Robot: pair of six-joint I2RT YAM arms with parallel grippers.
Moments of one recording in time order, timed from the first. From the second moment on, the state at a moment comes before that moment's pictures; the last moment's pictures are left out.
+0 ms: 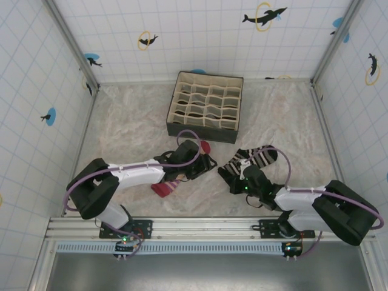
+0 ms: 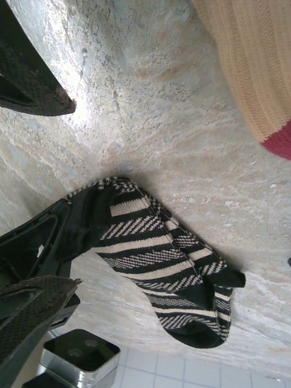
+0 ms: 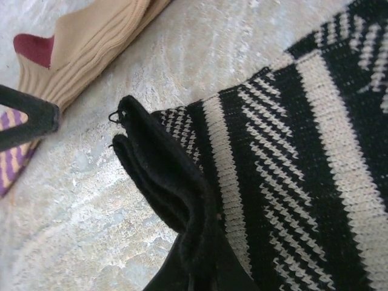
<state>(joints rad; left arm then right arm) -0.91 1.55 0.74 0.02 0.22 -1.17 0.80 1.22 0.13 0.43 -0.10 0.72</state>
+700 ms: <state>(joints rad) -0.96 1.62 0.77 0.09 0.21 -1.01 0.70 1.27 0.08 0.54 -0.24 1.22</state>
